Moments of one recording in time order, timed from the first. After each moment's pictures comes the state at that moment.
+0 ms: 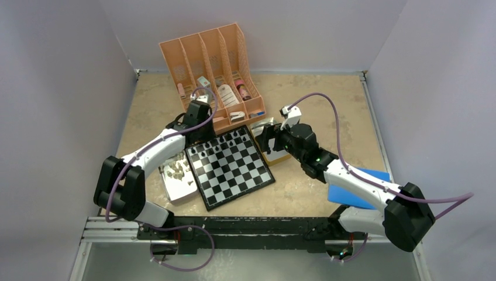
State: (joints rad) left arm -0.41 1.47 0.99 -0.34 -0.10 -0.47; right arm 0.70 1.19 0.70 0.16 0.10 0.37
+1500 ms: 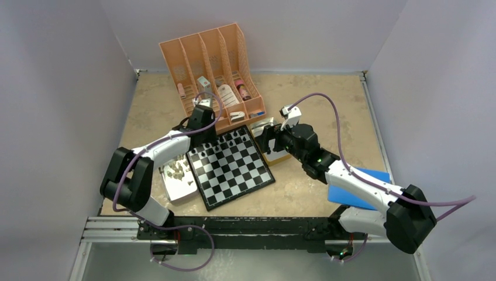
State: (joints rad) left arm -0.41 1.56 0.92 -0.18 -0.14 -0.47; right arm 0.70 1.17 0.69 0.16 0.07 0.35
